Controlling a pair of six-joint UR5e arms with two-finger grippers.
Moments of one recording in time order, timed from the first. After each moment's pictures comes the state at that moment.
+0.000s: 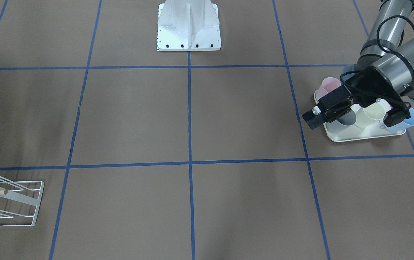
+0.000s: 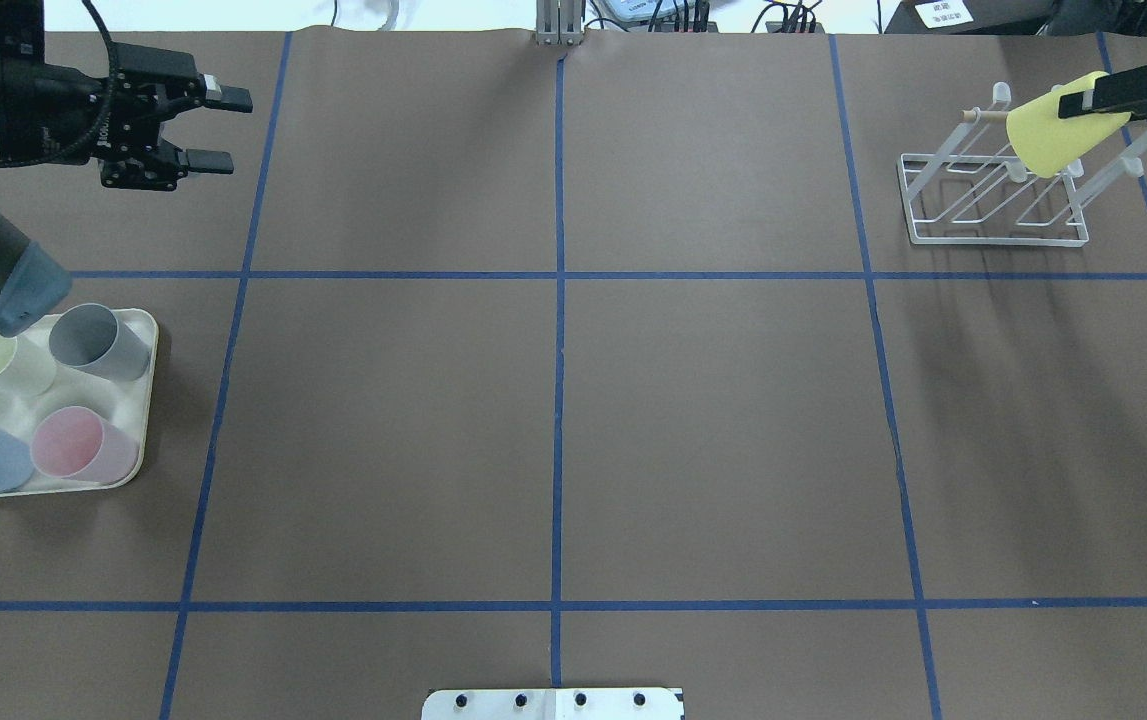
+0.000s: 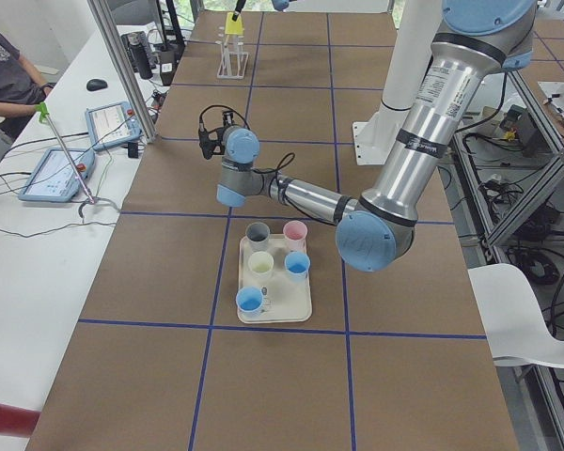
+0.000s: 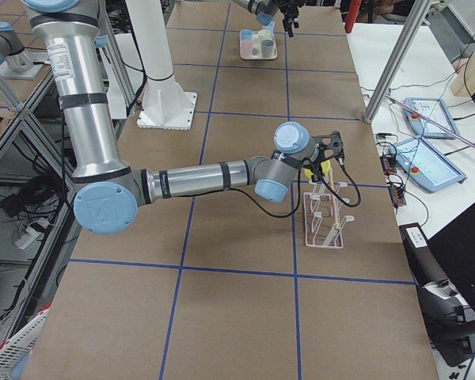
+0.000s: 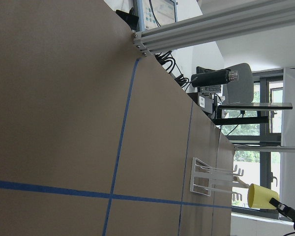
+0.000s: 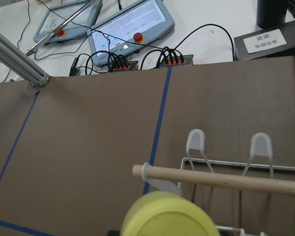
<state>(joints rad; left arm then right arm) -1.07 -1.97 -1.41 -3.11 -2.30 -1.91 1.31 -1.40 1.53 -0.62 2.35 0.85</state>
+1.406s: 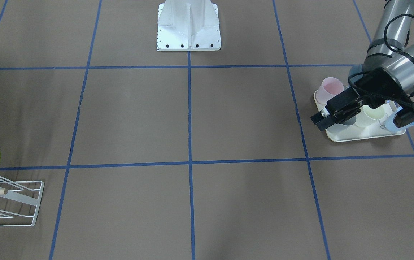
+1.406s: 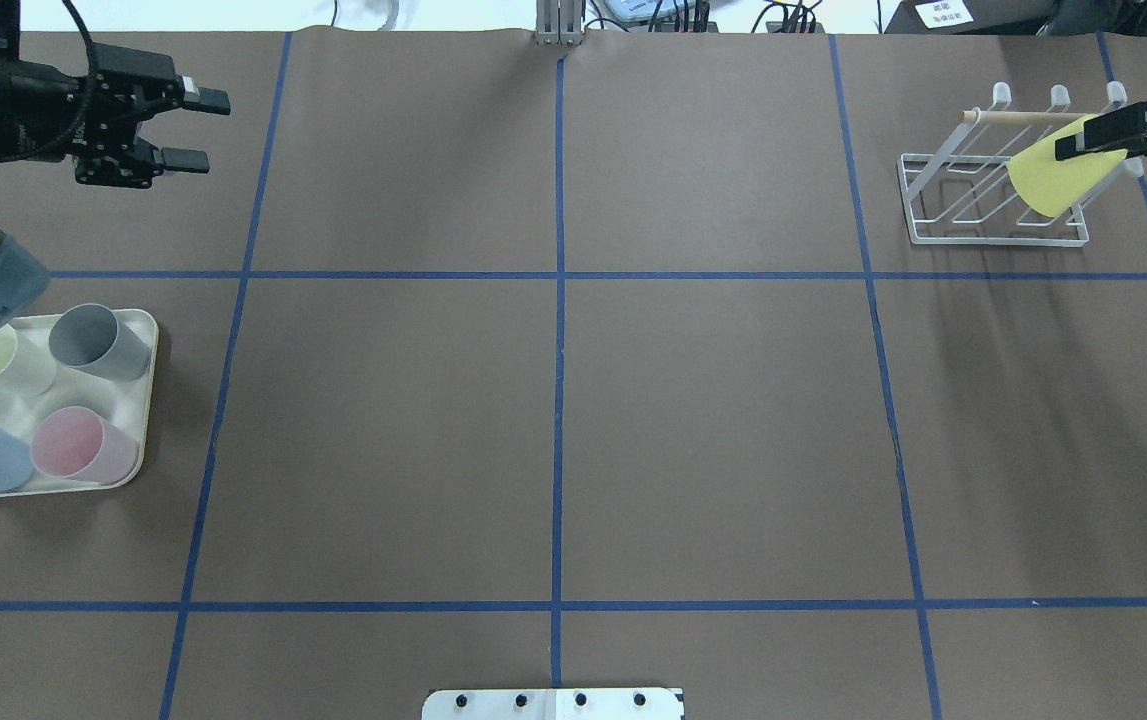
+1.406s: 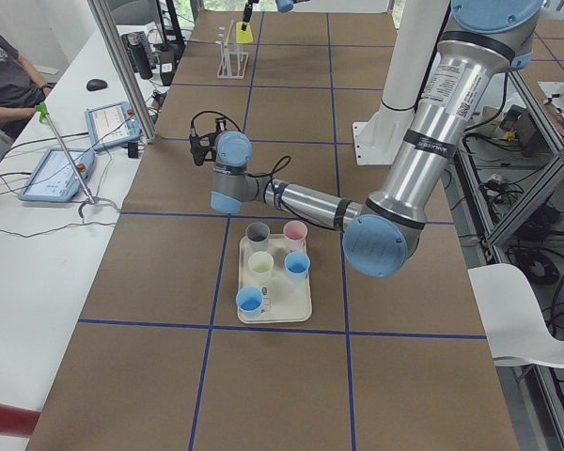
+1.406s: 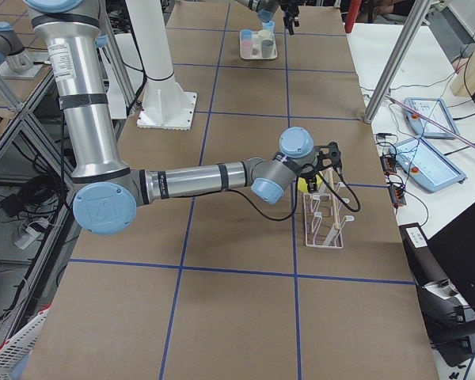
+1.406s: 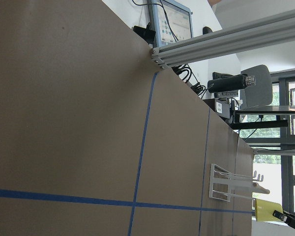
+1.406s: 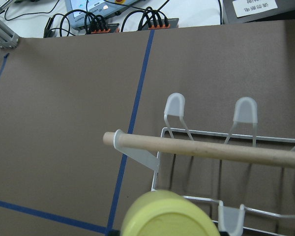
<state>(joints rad) -1.08 -1.95 -1.41 -3.09 -2.31 -1.87 1.29 -1.39 1.53 -0.75 2.35 0.75</state>
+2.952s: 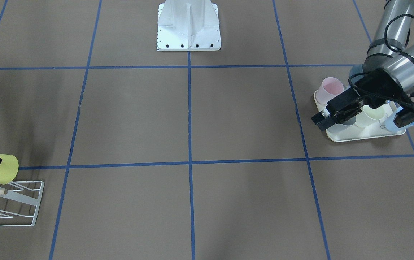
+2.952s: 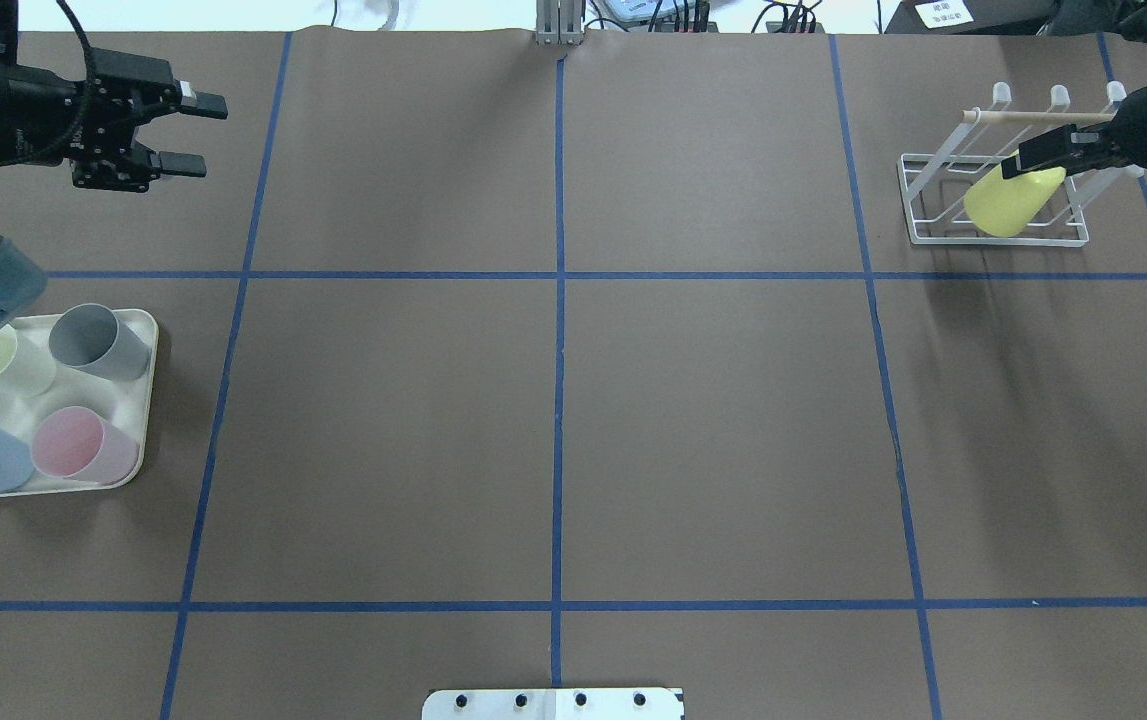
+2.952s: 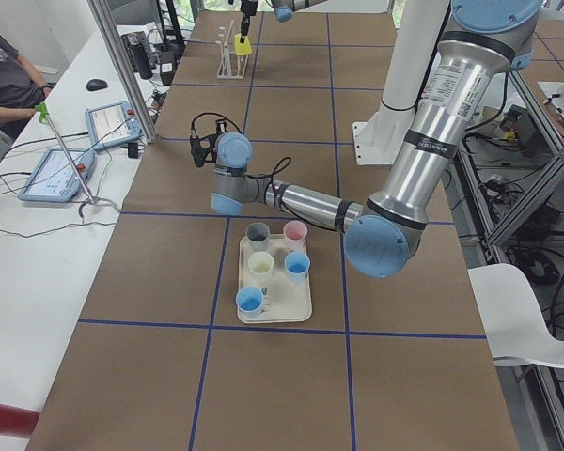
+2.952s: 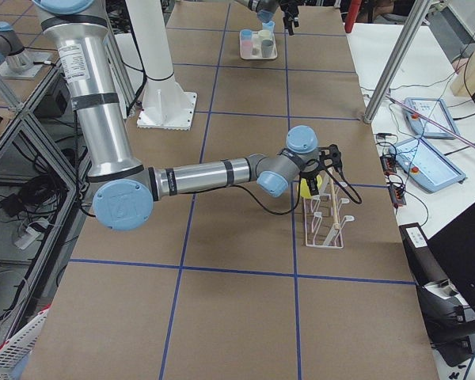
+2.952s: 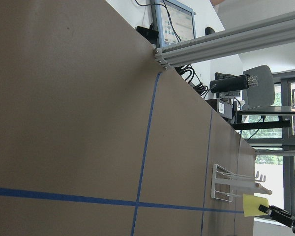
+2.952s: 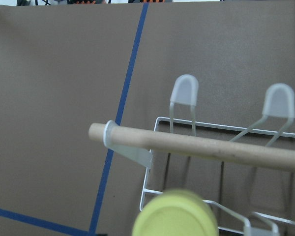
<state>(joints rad) -1.08 -1.95 -1.41 -3.09 -2.32 -1.87 1.21 -1.35 1.48 -0.85 2.27 0.70</state>
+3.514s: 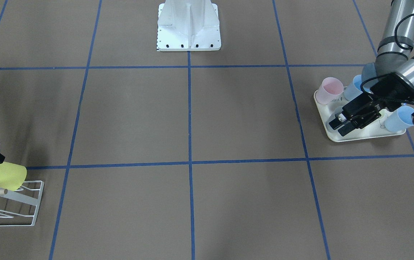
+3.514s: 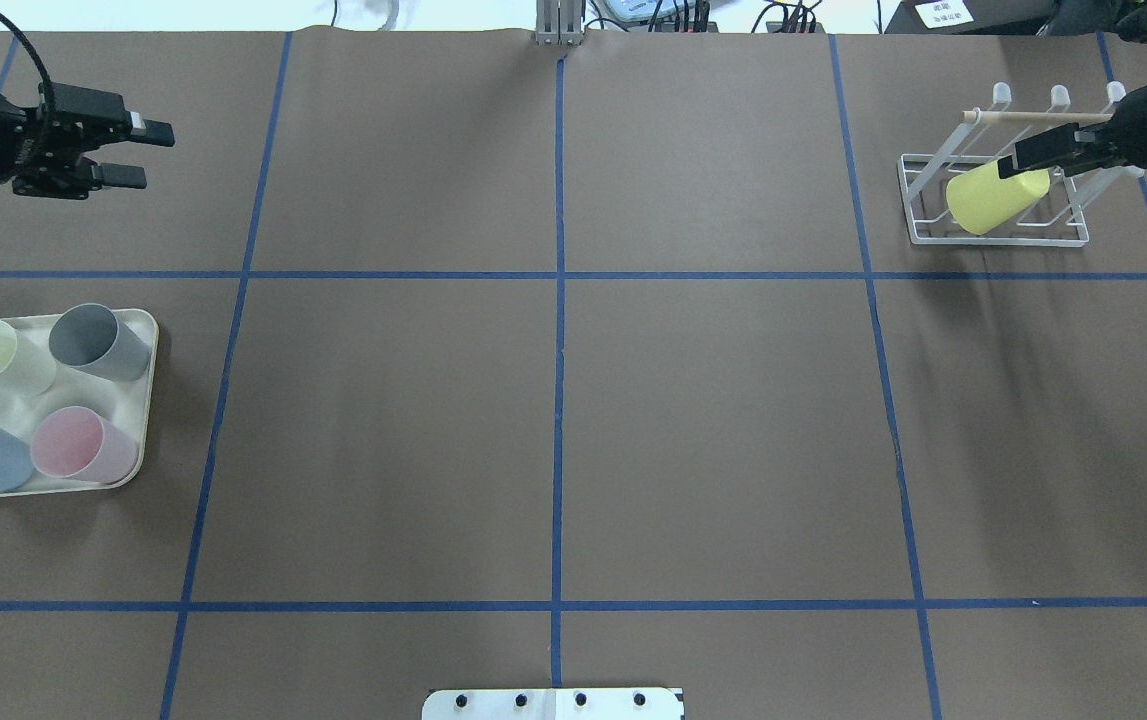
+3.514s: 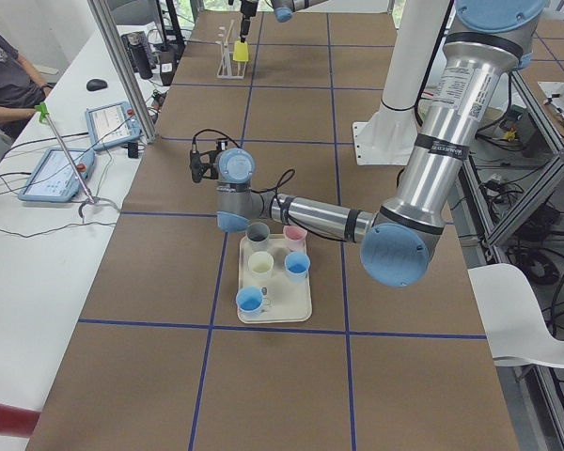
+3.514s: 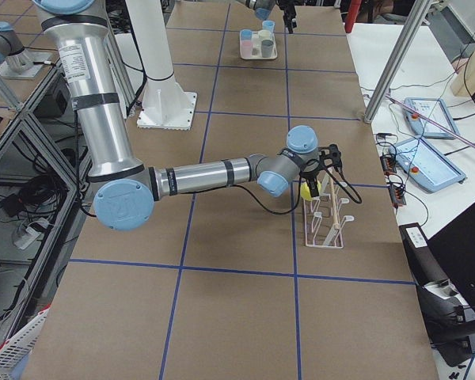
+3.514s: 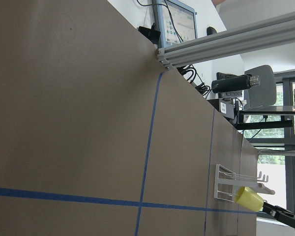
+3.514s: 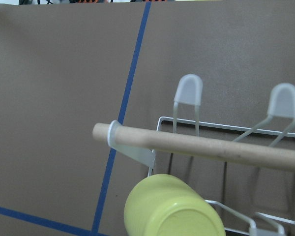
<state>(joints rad) -1.13 -1.84 -1.41 -2.99 -2.33 -1.56 1.21 -1.34 1.49 -0.85 2.28 0.70</state>
